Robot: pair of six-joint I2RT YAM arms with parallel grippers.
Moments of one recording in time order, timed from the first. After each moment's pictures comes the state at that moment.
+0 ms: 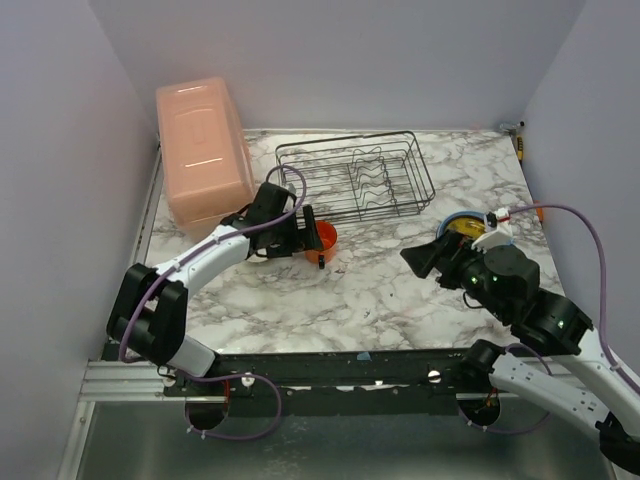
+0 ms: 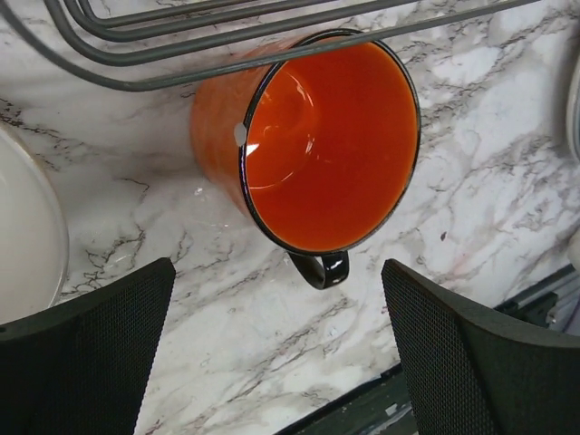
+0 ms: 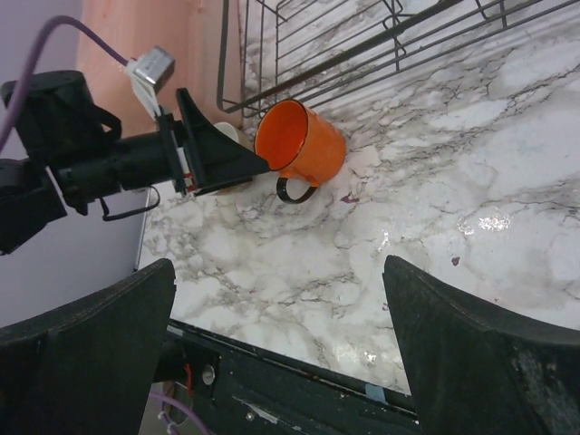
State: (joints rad) left arm -0.48 1.47 0.98 -0.38 0.25 -0.61; right arm 0.82 0.60 0.88 -0.66 0.32 0.85
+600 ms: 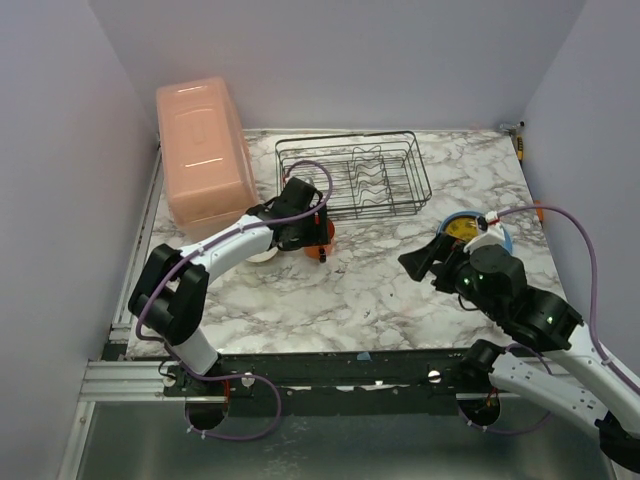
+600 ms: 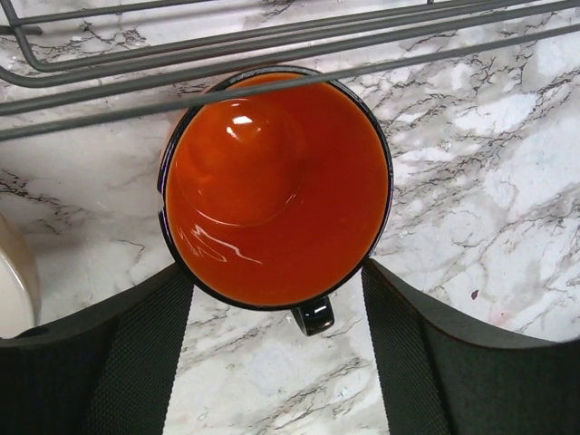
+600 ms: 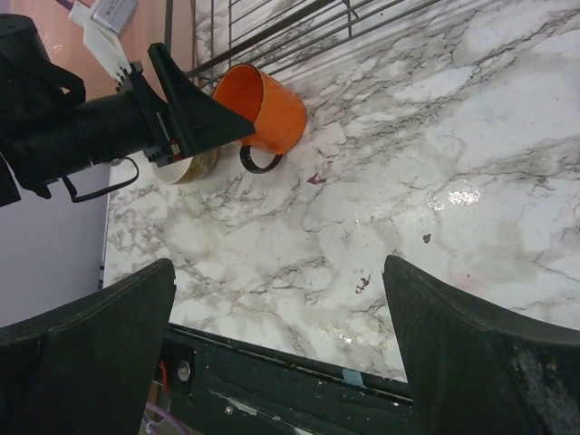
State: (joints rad) left arm -0.59 1.64 1.12 -0.40 0.01 -0.60; right arm 0.82 0.60 0.85 -0.71 0.35 0.88
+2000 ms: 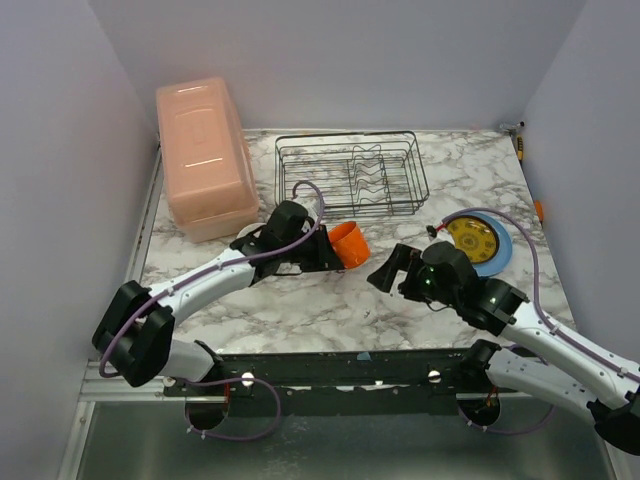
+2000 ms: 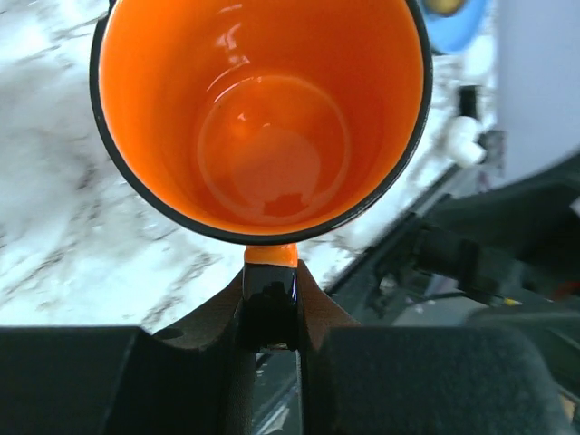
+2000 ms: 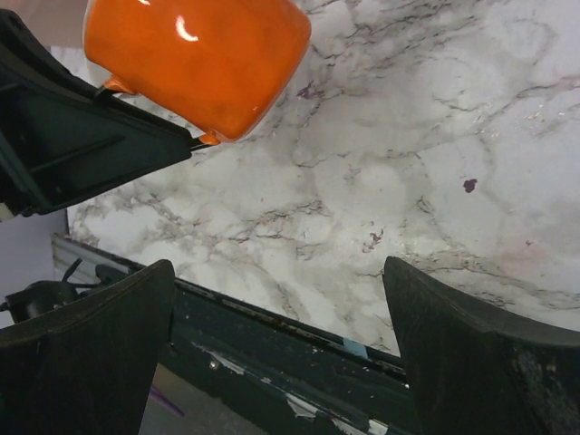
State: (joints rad) left arm -0.70 1.39 0.86 -0.17 0.34 -0.74; right arm 0.82 0.80 0.69 -0.54 0.16 0.92
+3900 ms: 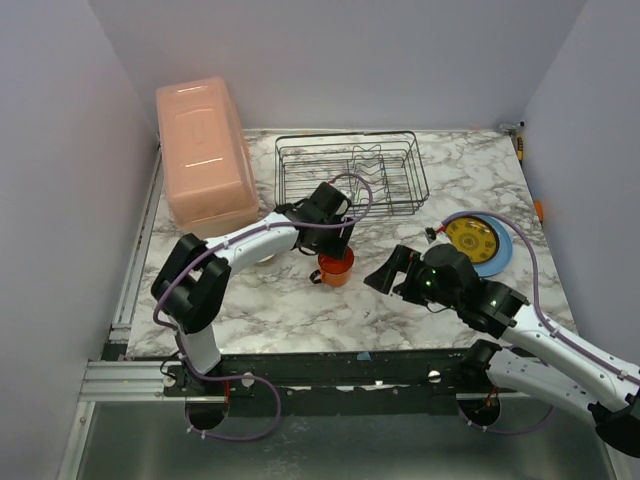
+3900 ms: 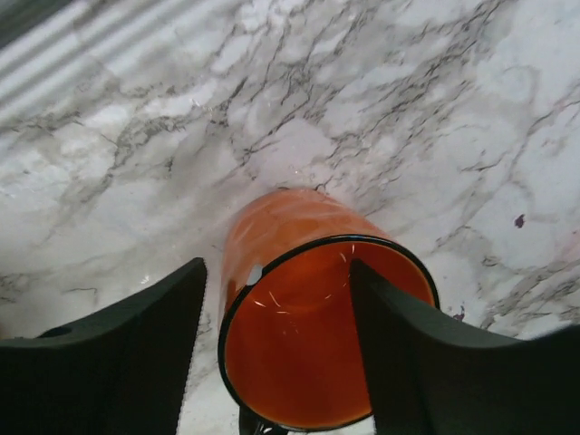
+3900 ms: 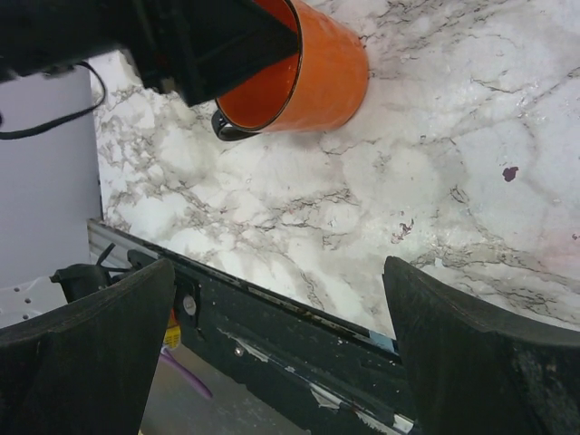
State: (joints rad) left arm -0.73 1.73 1.27 -0.47 0.05 -0.31; right arm 0.82 0.78 0.64 -0.46 0.07 0.98
